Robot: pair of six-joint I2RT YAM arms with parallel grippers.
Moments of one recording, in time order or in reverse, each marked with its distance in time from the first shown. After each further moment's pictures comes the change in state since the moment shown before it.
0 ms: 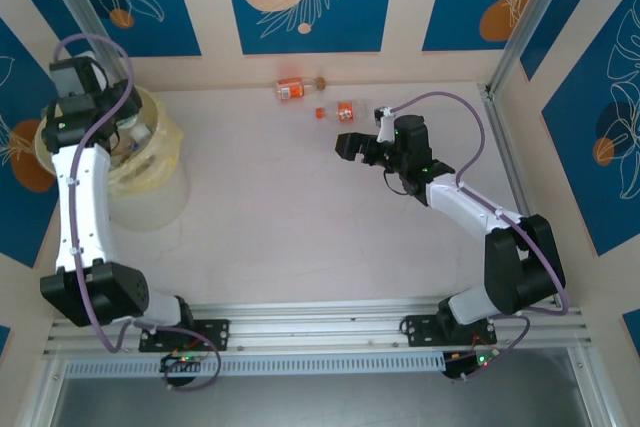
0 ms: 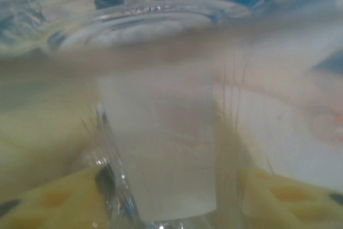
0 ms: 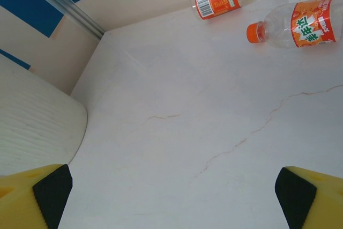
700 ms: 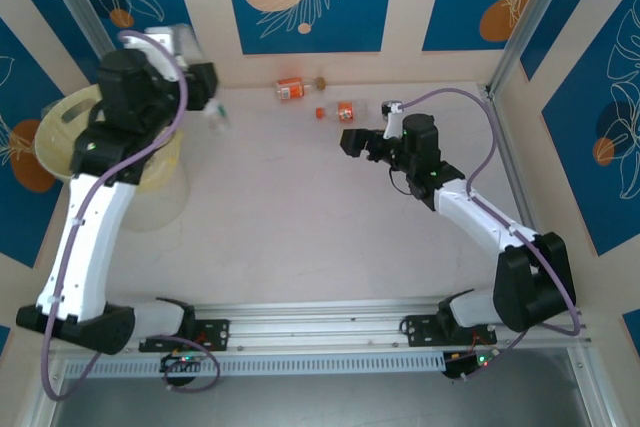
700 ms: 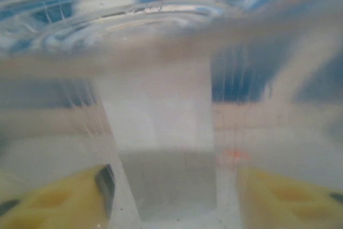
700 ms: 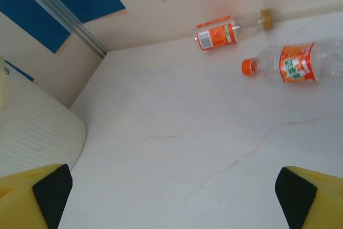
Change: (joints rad) left arm -0.472 -0.167 0.135 0.050 -0.060 0.036; right arm 0.000 -0.084 -0.009 0.001 0.055 -0.045
